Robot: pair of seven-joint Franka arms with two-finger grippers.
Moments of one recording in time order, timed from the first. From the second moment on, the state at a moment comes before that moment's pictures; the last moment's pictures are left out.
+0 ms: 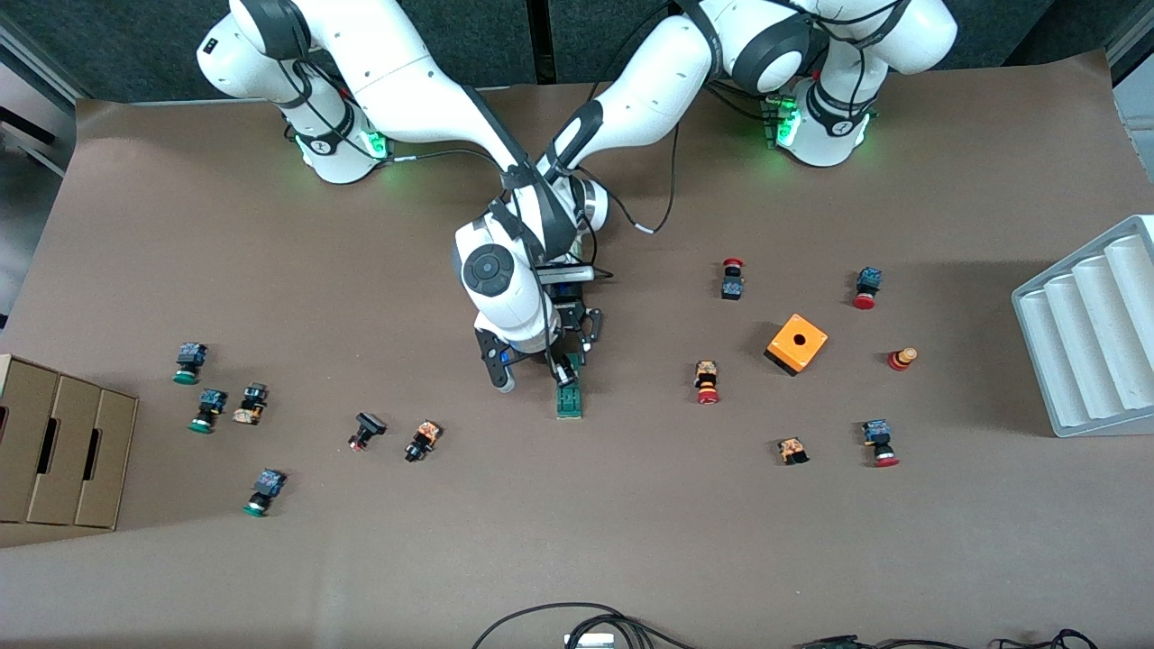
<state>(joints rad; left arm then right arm) -1.10 1.01 -0.03 -1.59 1.80 1.93 -2.59 0.97 0.69 -0.30 -1.69 0.51 2.53 1.57</state>
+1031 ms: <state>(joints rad) -1.10 1.01 -0.03 -1.59 1.80 1.93 -2.59 0.95 0.69 -0.31 -1.66 0.51 2.54 1.58</state>
